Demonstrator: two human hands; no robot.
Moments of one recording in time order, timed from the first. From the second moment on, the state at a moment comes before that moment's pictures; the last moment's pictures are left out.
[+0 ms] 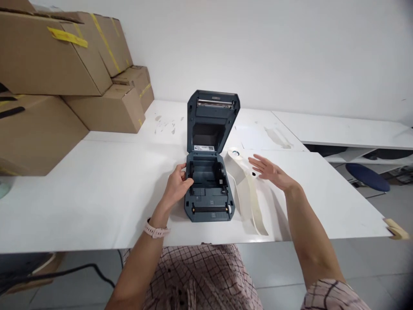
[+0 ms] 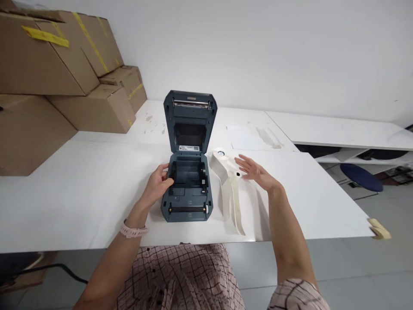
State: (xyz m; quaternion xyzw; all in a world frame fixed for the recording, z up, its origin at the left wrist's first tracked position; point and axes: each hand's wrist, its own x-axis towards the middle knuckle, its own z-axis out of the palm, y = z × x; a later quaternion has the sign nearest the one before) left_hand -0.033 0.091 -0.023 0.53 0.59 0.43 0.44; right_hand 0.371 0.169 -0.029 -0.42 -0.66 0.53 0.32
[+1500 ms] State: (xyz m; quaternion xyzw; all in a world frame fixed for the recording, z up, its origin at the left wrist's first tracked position) left_hand -0.030 0.084 -0.014 0.54 0.59 0.43 0.42; right_hand 0.203 0.012 0.007 -0.28 -0.94 0.08 0.18
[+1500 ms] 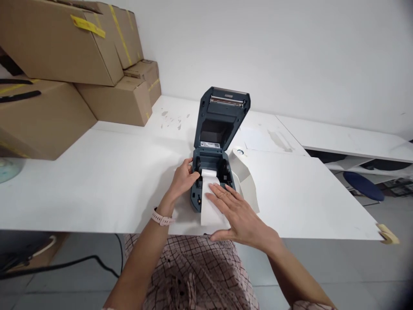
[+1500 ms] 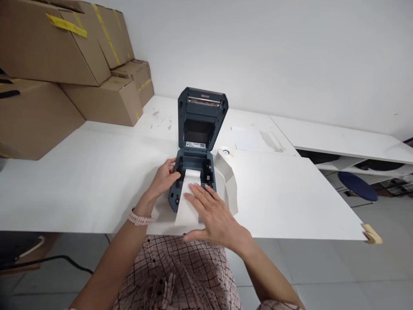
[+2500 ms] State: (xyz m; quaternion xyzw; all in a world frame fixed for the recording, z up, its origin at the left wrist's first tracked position) left_hand -0.029 0.085 -0.015 0.54 0.61 0.42 0.40; right_hand 0.198 0.008 -0.022 -0.30 -0.88 0.11 0.35
